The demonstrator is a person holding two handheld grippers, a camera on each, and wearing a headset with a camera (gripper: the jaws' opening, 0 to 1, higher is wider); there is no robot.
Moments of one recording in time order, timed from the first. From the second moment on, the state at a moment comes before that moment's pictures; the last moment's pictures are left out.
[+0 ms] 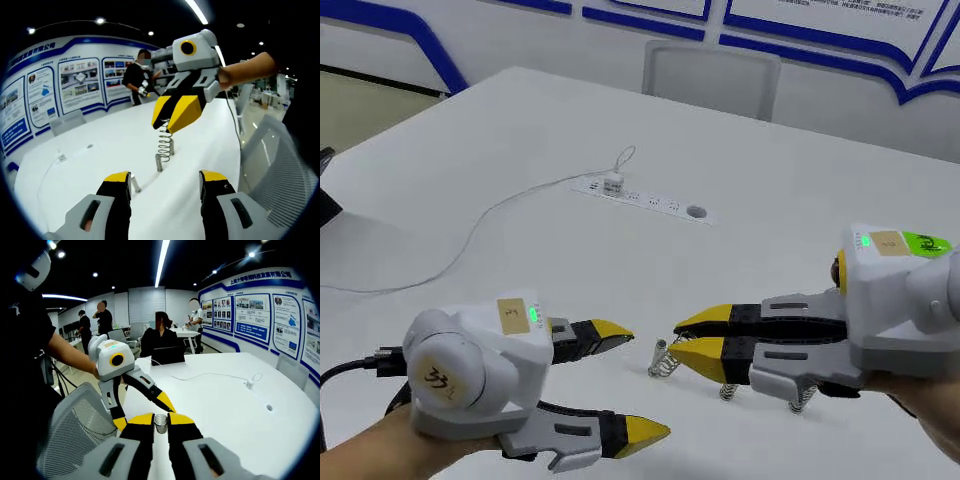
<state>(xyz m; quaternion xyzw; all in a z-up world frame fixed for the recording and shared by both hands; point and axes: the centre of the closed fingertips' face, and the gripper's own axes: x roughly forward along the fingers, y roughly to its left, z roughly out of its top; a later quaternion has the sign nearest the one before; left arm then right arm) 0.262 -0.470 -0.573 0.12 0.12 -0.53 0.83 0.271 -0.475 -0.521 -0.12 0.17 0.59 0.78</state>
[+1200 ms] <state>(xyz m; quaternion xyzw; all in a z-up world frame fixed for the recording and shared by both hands) 0.280 -0.434 -0.584 0.07 0.15 -0.46 0.87 0.365 -0.483 -0.591 -0.12 0.27 0.47 0.83</state>
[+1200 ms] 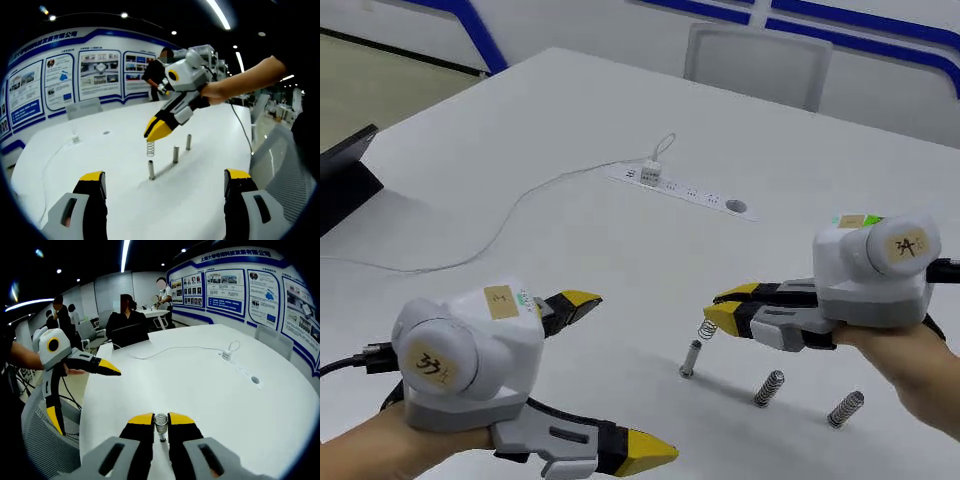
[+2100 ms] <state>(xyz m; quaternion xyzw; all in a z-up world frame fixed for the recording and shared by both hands) 0.281 -0.428 -0.597 0.06 0.17 -0.45 0.87 0.360 -0.475 -0.633 -0.15 0.32 0.47 0.81</state>
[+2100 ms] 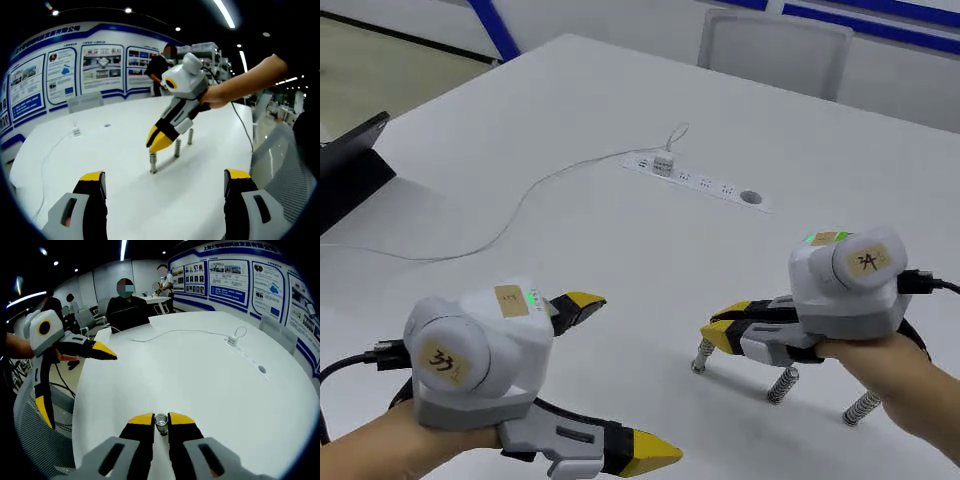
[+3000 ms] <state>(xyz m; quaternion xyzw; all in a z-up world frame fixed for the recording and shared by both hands) 0.278 -0.426 -0.602 0.06 0.18 -0.45 0.87 0.357 -0.476 -0.663 -0.21 0.33 0.47 0.80</state>
